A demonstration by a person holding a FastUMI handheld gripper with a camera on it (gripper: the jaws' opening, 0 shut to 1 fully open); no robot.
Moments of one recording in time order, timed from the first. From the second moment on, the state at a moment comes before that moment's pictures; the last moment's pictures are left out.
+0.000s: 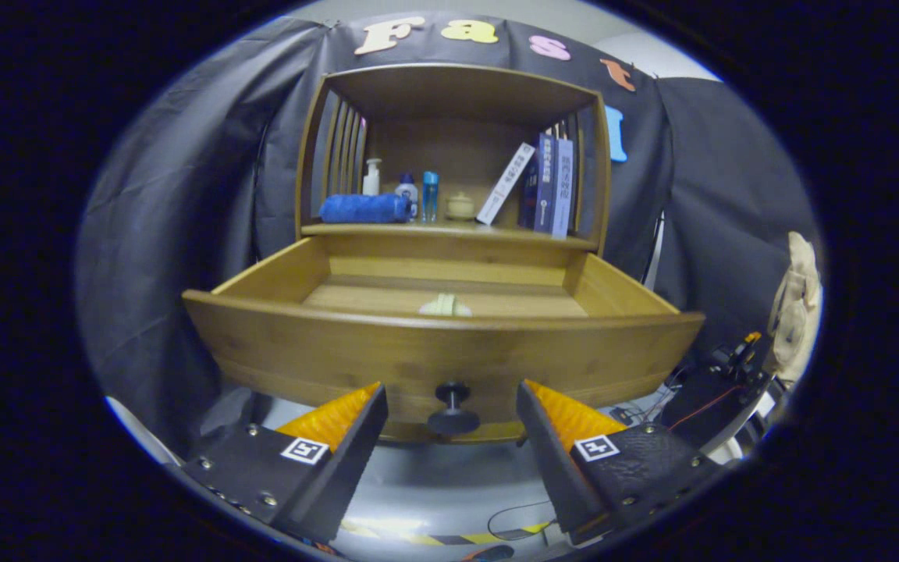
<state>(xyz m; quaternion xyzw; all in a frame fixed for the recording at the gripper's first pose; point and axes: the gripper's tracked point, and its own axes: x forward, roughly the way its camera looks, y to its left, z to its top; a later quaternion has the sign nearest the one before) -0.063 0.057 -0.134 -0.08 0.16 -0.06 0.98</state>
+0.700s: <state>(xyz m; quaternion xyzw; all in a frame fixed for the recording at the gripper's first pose) 0.048 0.069 -0.118 -0.04 0.30 -0.05 0.95</state>
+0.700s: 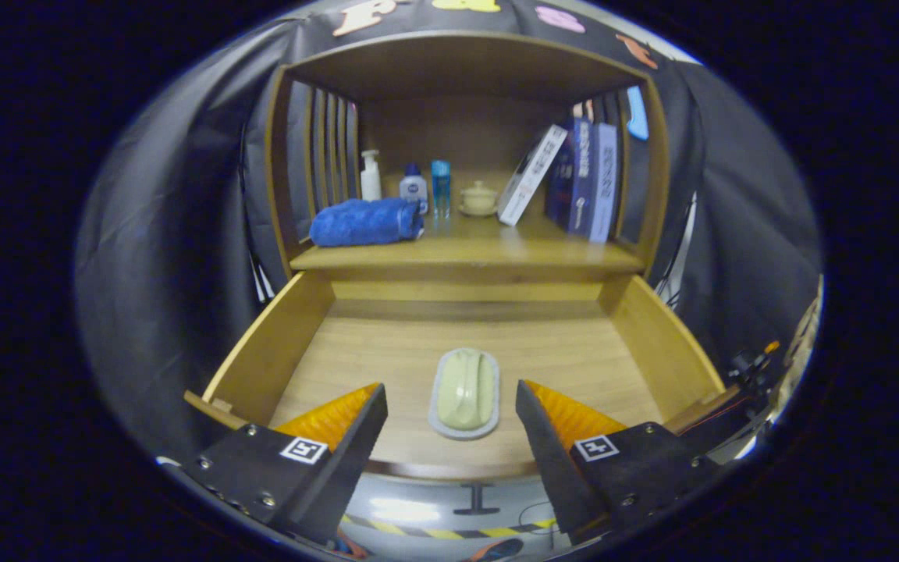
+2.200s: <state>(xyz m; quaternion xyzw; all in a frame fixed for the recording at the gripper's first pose) 0.093 0.069 0.036 0.02 0.15 -0.04 0.99</state>
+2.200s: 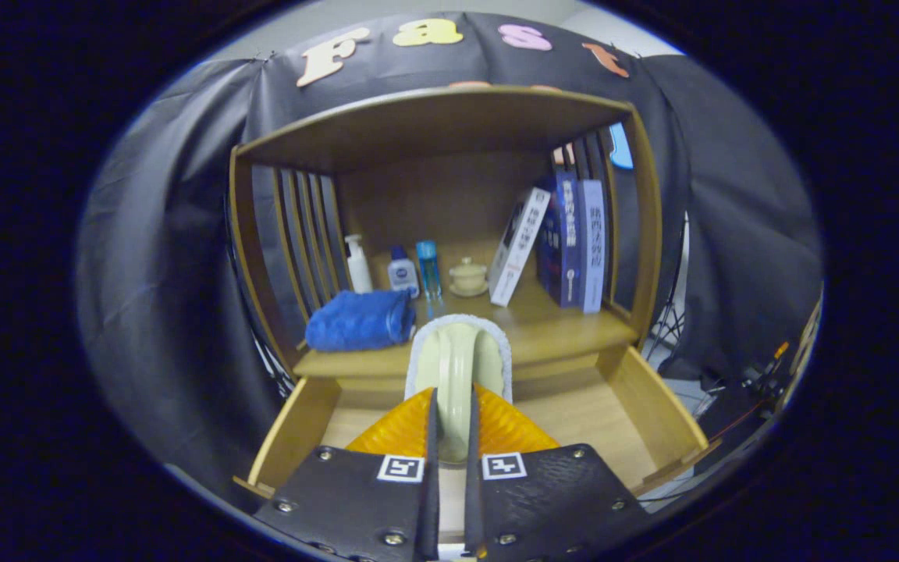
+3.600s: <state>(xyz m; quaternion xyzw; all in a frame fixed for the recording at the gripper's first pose) 0.331 0.030 -0.050 0.01 0.19 -0.08 0.98</state>
